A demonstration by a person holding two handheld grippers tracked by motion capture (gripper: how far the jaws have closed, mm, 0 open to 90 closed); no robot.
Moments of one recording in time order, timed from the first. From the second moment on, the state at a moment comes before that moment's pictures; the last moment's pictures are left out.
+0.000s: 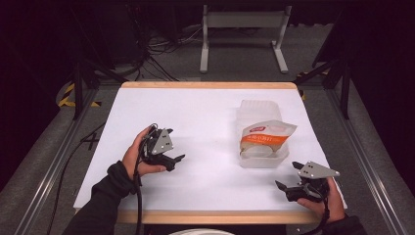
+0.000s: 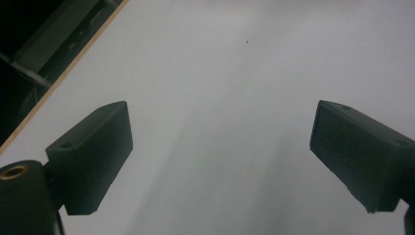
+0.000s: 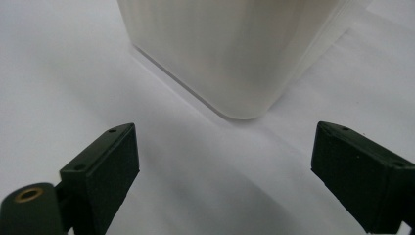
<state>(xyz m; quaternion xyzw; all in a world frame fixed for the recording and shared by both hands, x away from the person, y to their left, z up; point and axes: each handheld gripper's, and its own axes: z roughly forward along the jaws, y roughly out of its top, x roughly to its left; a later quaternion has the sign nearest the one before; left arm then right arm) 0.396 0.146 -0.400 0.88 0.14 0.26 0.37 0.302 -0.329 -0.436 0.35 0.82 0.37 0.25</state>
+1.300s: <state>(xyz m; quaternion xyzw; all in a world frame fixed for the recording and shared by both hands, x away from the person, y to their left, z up) 0.350 0.276 -0.438 0.82 0.29 0.24 0.43 0.304 -0.329 -0.436 0.35 0.82 0.37 0.26</state>
